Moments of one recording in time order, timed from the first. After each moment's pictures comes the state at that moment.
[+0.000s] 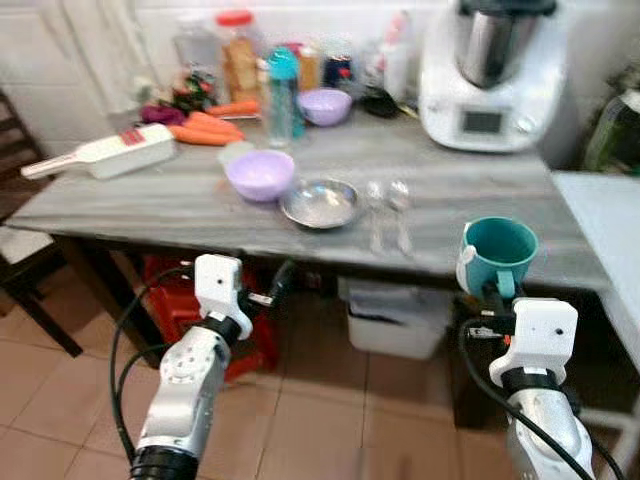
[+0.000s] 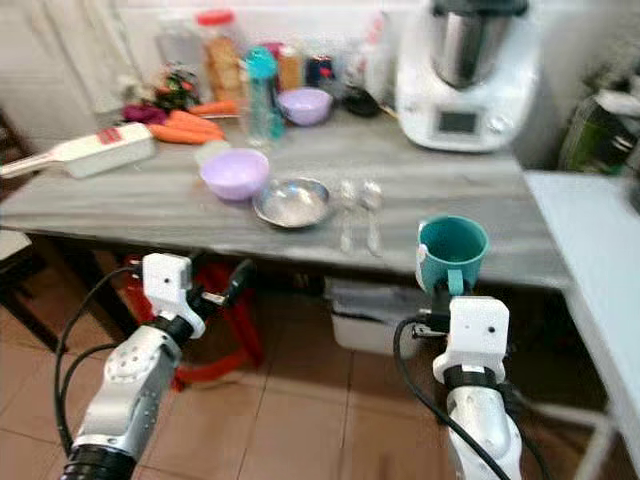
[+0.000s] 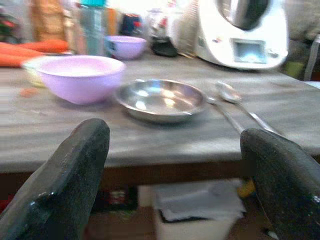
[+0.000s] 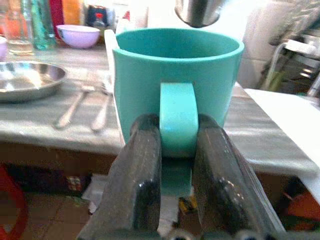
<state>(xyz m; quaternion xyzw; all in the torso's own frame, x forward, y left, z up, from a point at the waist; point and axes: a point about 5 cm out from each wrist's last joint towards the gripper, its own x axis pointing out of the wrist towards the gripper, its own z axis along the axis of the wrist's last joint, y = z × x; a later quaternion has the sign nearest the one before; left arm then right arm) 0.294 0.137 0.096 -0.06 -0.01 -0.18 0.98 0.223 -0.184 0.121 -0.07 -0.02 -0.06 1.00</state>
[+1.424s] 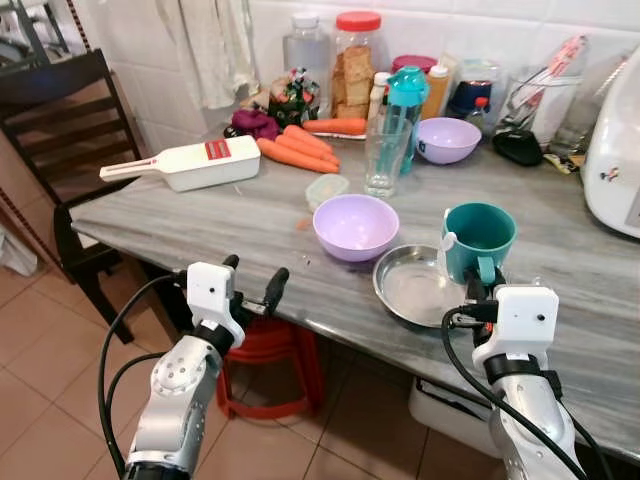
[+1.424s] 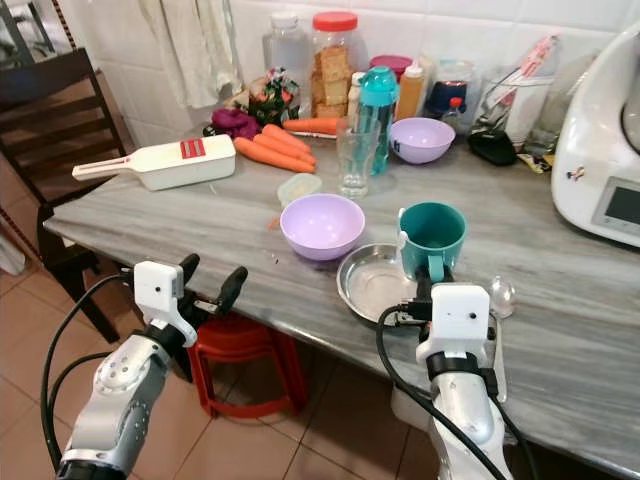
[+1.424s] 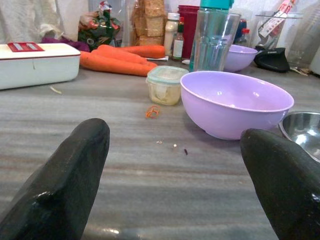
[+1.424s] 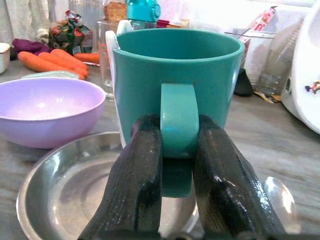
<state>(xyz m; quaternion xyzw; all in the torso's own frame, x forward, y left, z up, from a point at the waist) 0.284 0.140 0.094 -0.05 -0.01 -0.18 0.98 0.234 -0.173 0.130 -0.07 -0.04 -0.04 1.00</state>
